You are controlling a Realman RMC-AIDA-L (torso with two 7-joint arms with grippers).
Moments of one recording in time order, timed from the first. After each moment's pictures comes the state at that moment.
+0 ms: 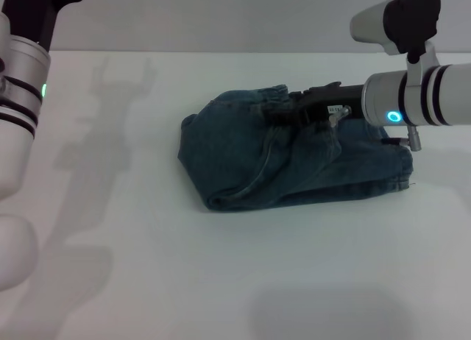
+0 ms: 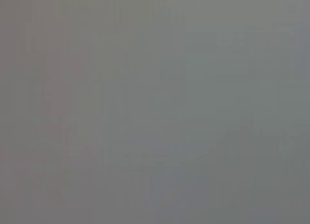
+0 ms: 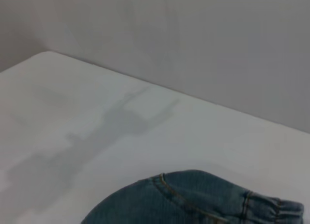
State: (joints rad) left arm -0.46 -2.06 1.95 0.67 2.36 -0.91 -2.88; right arm 0.74 2.07 -1.35 -0.67 -1.92 -0.79 2.04
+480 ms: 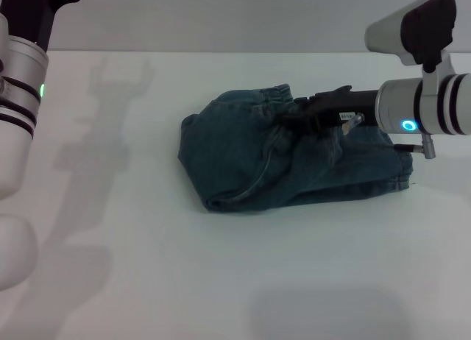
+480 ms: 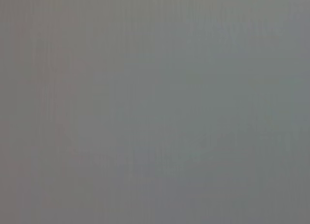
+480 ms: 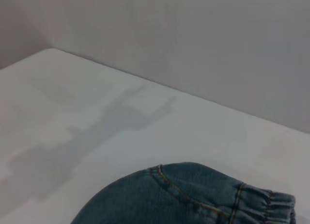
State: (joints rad) left arm -0.46 -2.06 1.95 0.66 2.36 -0.91 -2.88; right arm 0.66 2.07 -1.37 -0.77 -1.93 -0.81 2.02
